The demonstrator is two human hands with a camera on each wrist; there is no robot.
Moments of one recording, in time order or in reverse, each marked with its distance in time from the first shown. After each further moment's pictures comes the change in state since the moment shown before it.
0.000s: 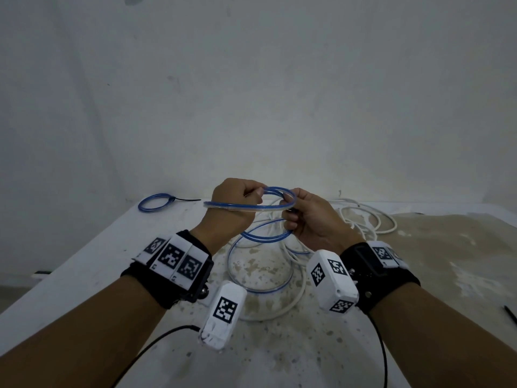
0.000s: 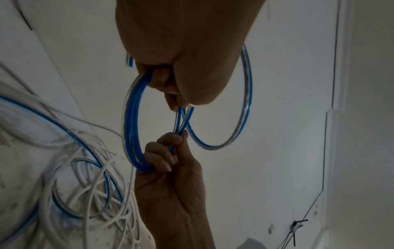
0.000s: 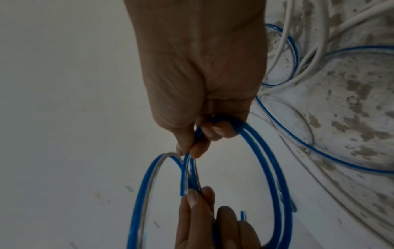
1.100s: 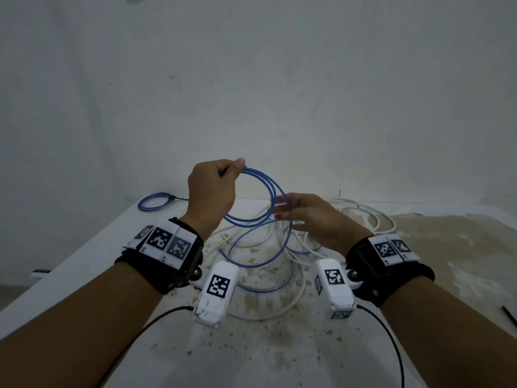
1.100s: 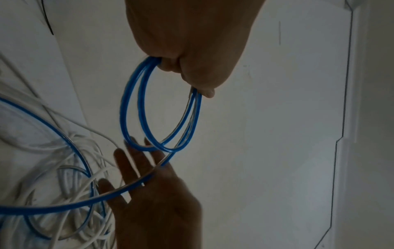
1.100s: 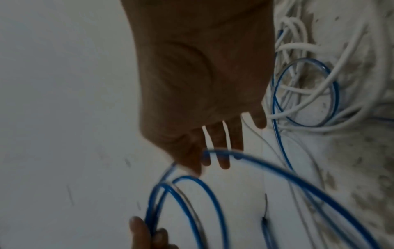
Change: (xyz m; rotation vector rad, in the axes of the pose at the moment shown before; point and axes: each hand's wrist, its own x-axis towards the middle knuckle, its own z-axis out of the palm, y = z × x) left_hand 0.013 -0.005 -0.021 -0.195 0.309 -0.047; right_hand -0.002 -0.012 -0.010 -0.634 -0.078 0.035
